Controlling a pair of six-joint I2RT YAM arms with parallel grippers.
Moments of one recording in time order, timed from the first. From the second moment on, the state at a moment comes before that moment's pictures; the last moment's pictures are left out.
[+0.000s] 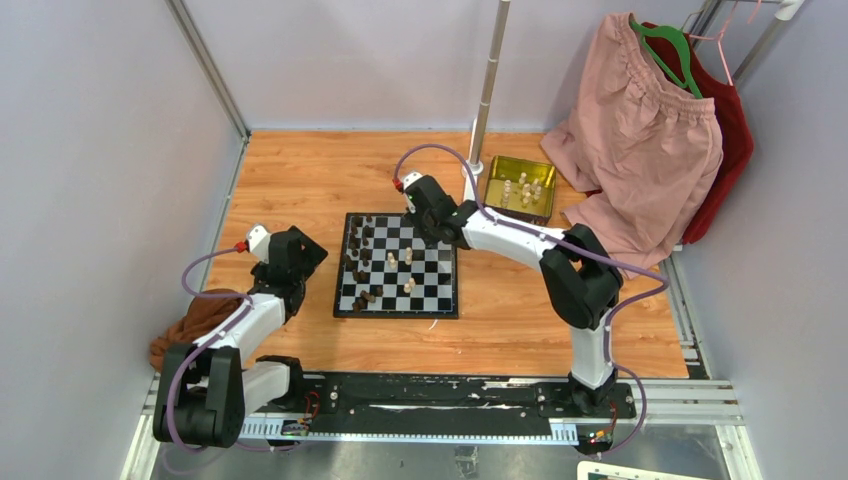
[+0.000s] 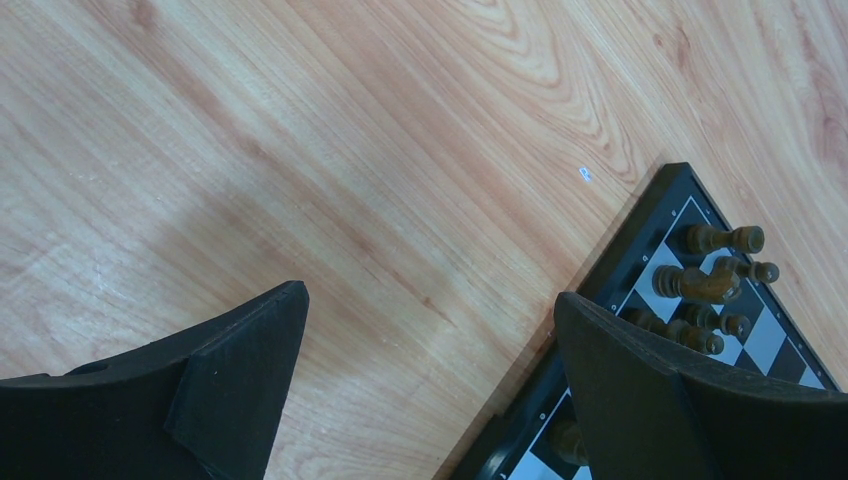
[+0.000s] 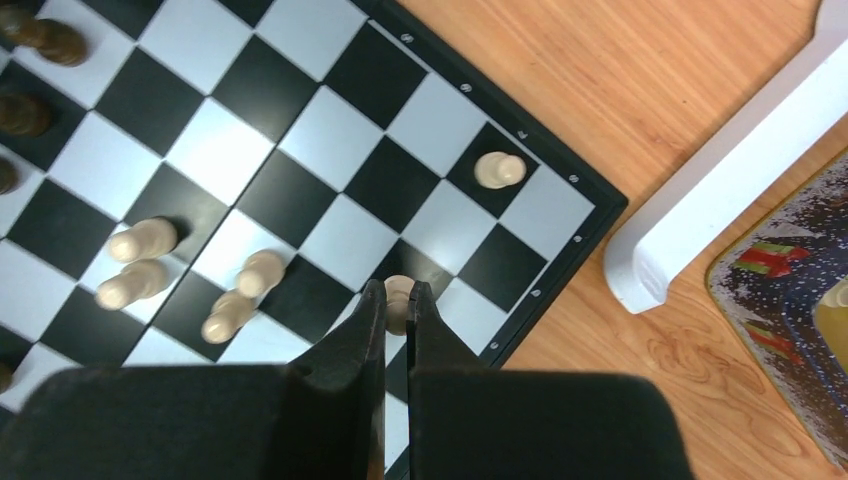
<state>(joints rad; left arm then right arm) -0.07 1.10 0.36 0.08 -0.36 -0.82 0.81 1.93 1.45 -0.34 0.20 0.02</state>
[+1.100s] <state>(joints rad) -0.07 1.14 0.36 0.10 -0.36 -0.82 0.73 2.04 1.51 -0.30 0.14 0.03</state>
